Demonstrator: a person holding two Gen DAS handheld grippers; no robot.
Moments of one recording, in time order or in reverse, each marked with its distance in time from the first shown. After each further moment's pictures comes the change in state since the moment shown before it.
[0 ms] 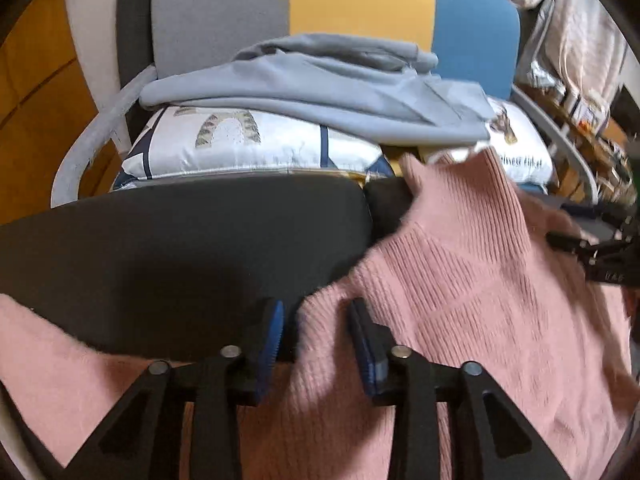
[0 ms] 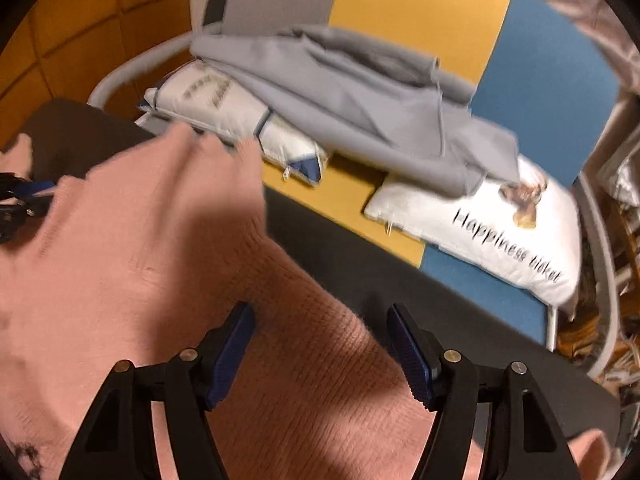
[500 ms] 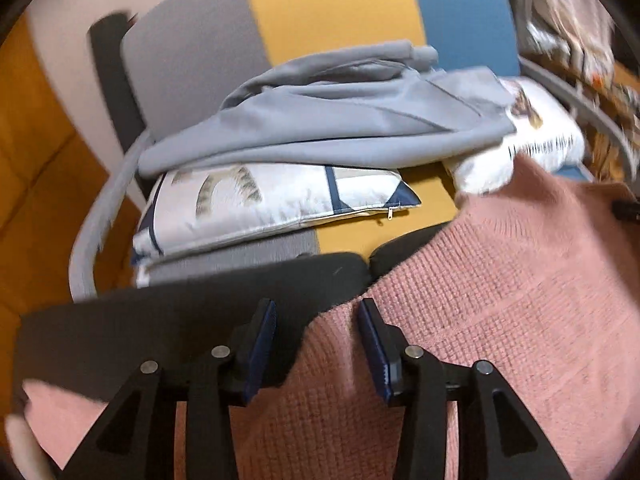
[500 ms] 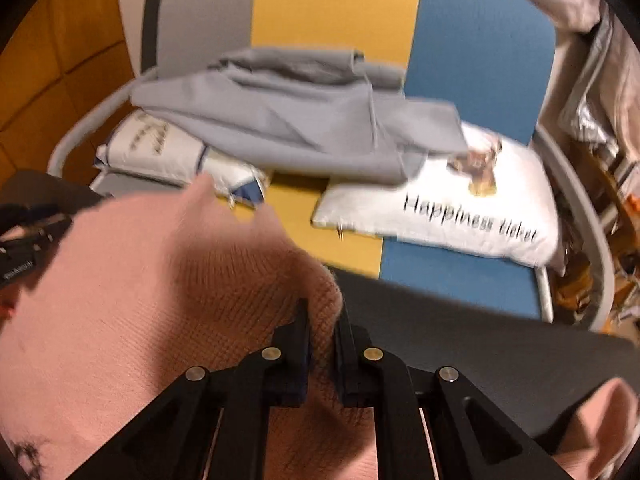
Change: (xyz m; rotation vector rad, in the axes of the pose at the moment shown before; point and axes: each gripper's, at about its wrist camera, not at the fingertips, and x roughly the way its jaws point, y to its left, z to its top) left arm 0.062 -0.053 0.054 0.232 -0.071 0.196; right arm -0.003 -0.045 -0.012 0.182 -0.069 -0.126
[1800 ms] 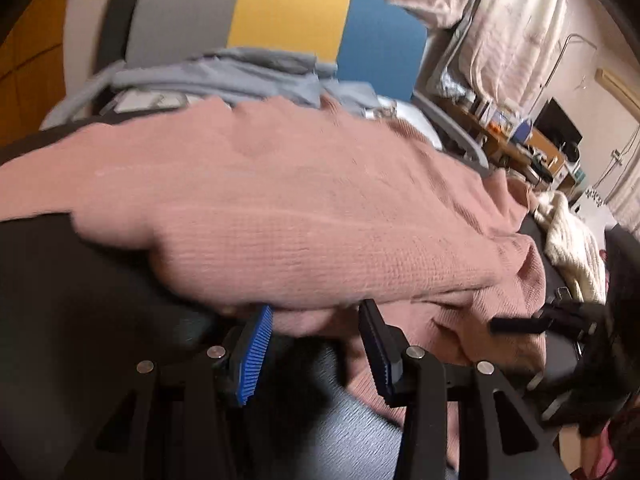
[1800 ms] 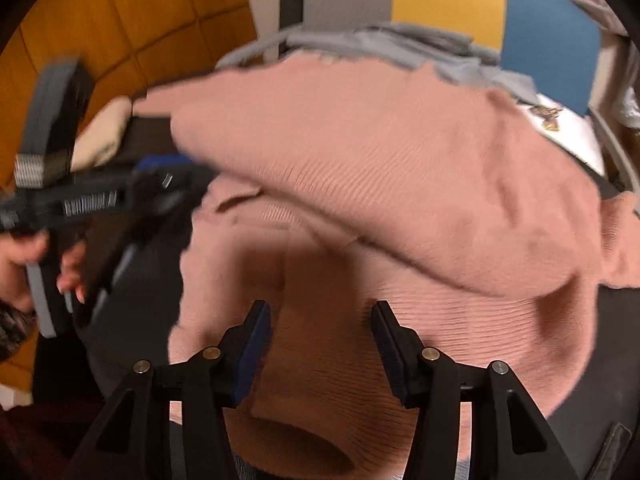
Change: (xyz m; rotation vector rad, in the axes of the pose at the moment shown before) left arm -0.190 -0.048 -0.207 -0.257 -0.015 -0.443; right arm -0.168 0.146 -0.241 -0.197 0.079 0.251
